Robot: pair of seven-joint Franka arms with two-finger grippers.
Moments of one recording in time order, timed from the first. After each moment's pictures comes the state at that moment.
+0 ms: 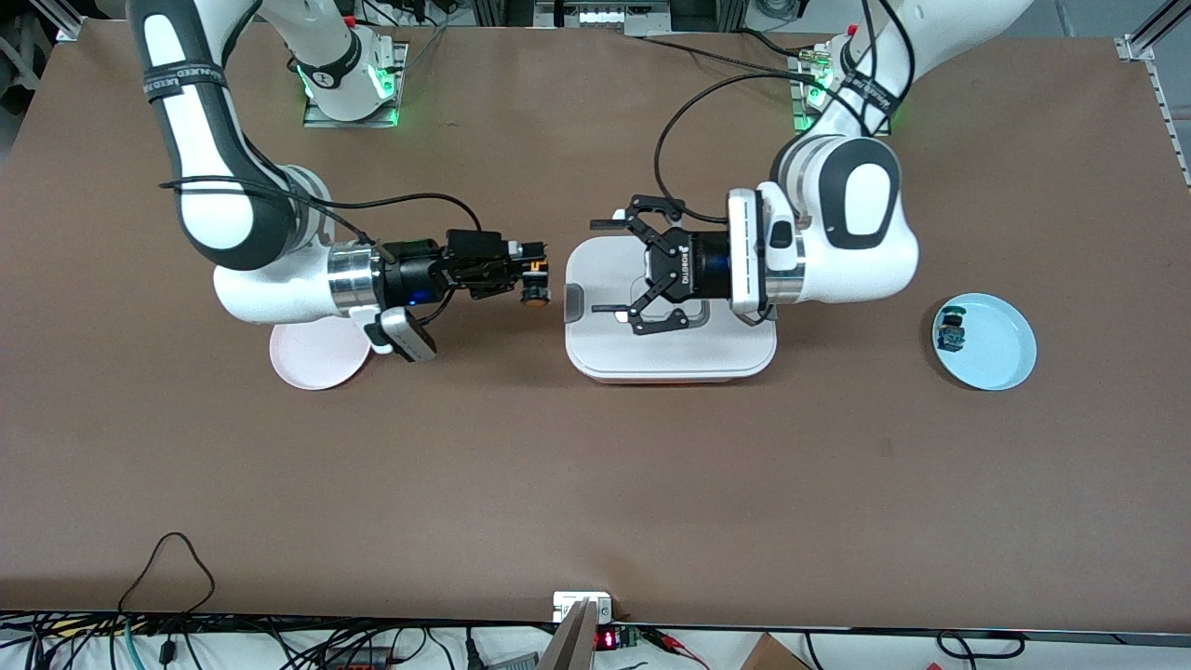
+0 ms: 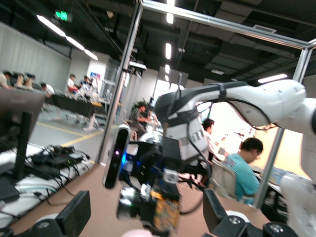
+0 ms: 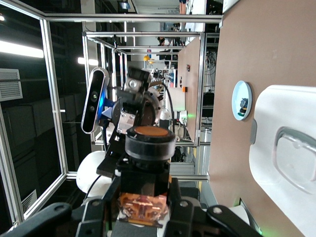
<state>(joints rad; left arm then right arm) -0.04 0.39 -0.46 -1.73 -1.72 2.08 1.89 0.40 0.39 -0.11 -1.77 1.71 1.72 -0.61</state>
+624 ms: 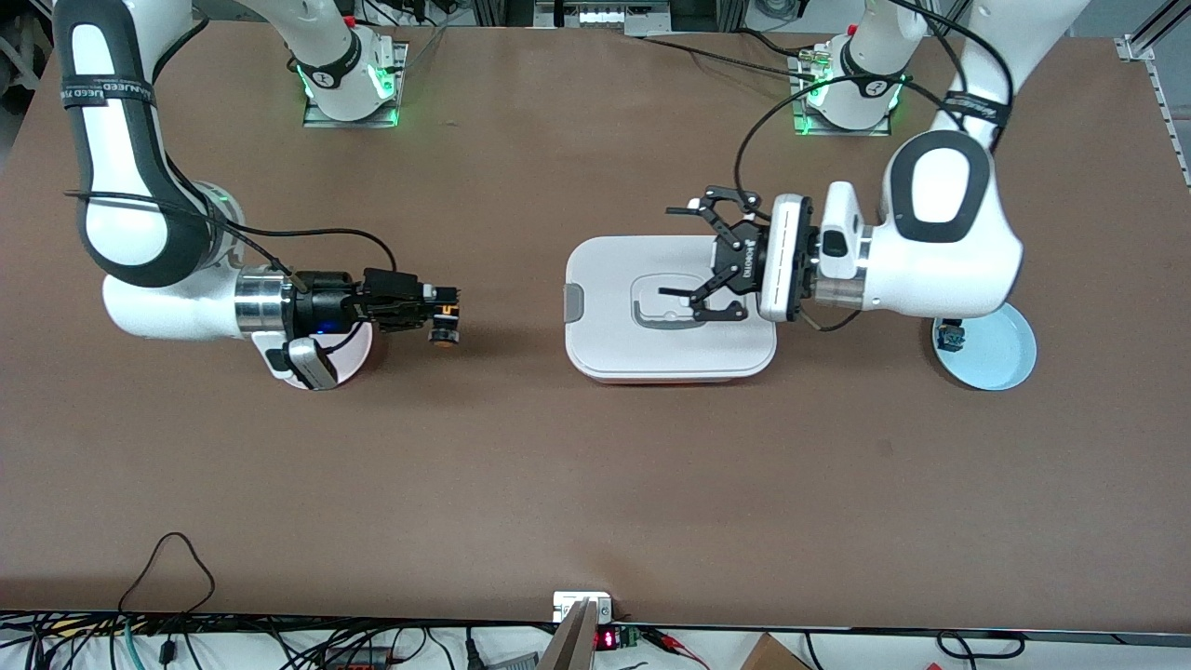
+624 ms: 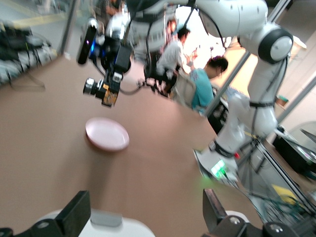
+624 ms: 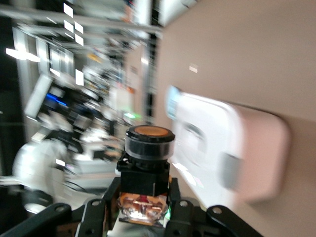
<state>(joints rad) 0.10 0.34 -0.45 -1.68 -1.09 1.81 1.39 0.27 0.39 -0.16 -1.77 1.30 1.70 -0.61</state>
